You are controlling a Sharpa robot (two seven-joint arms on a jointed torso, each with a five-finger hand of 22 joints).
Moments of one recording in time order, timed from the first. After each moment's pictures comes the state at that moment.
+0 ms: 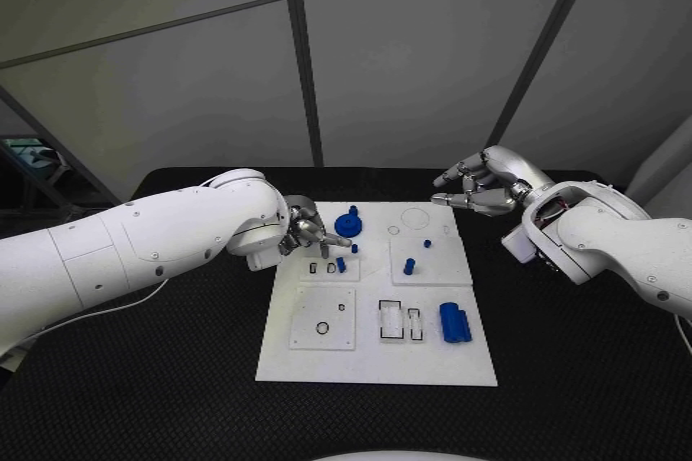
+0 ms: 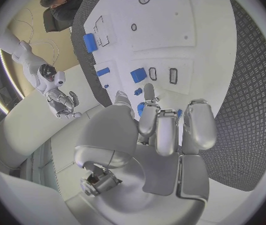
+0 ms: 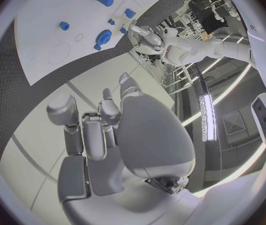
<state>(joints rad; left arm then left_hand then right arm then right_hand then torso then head) 1.31 -0.63 -0.04 1.33 -0.90 0.13 -0.58 1.17 0.05 -0.25 0.29 0.08 1.00 0.04 0.57 0.53 1.41 -0.03 1.32 1.24 1.47 -0.08 1.46 1.31 0.08 1.36 0.03 1.39 1.19 1.23 -0.92 0.05 1.56 -1.02 -0.42 -0.01 1.46 -0.09 -0.03 0.25 0.28 1.01 0.14 0.15 0.08 1.28 0.06 1.19 1.14 1.47 -0.01 1.49 1.31 0.10 1.25 0.10 1.25 1.01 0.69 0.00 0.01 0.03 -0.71</state>
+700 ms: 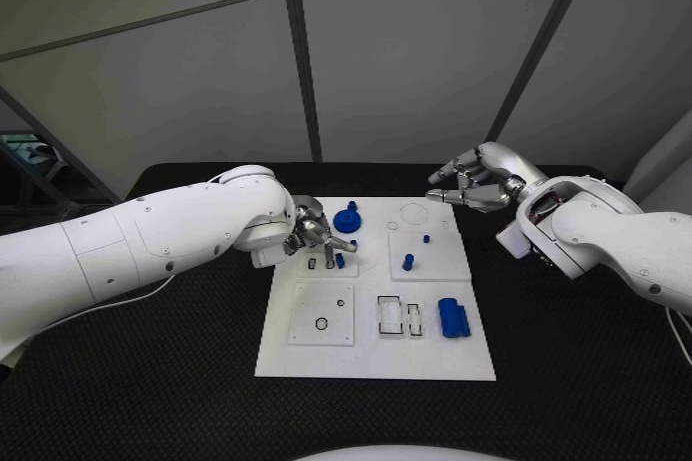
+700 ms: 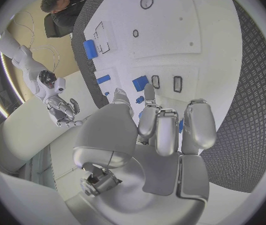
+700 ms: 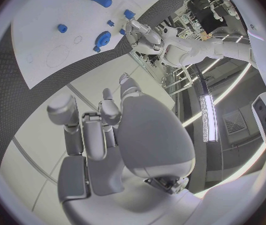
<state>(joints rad) 1.31 -0.60 -0.05 1.31 -0.91 0.18 -0.58 1.19 0.04 -0.25 0.28 0.08 0.98 0.04 0.58 0.56 1.41 -0.03 1.32 1.24 1.47 -0.08 1.46 1.31 0.08 1.36 0.03 1.39 1.19 1.23 -0.91 0.05 1.56 -1.02 -0.41 -0.02 1.46 -0.09 -0.03 0.25 0.28 1.01 0.14 0.15 0.08 1.28 0.06 1.19 1.14 1.47 -0.01 1.49 1.31 0.10 1.25 0.10 1.25 1.00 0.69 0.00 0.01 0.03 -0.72</state>
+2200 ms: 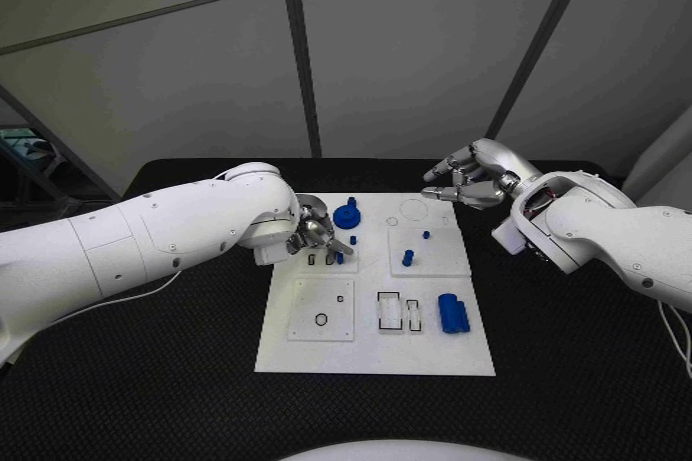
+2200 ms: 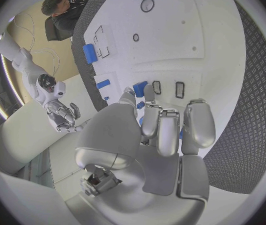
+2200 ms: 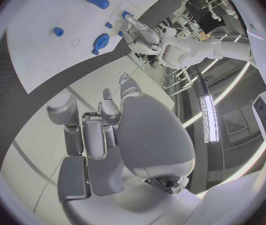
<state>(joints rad) 1.31 -0.57 -0.06 1.29 -0.91 0.21 -0.58 1.29 0.08 -0.09 0.24 0.09 0.95 0.03 0.59 0.60 1.39 -0.03 1.31 1.23 1.47 -0.08 1.46 1.31 0.08 1.36 0.03 1.38 1.19 1.23 -0.89 0.05 1.55 -1.02 -0.39 -0.03 1.46 -0.09 -0.03 0.26 0.30 1.01 0.14 0.15 0.08 1.28 0.06 1.19 1.14 1.46 -0.01 1.49 1.31 0.10 1.25 0.10 1.25 1.00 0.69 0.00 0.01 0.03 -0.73</state>
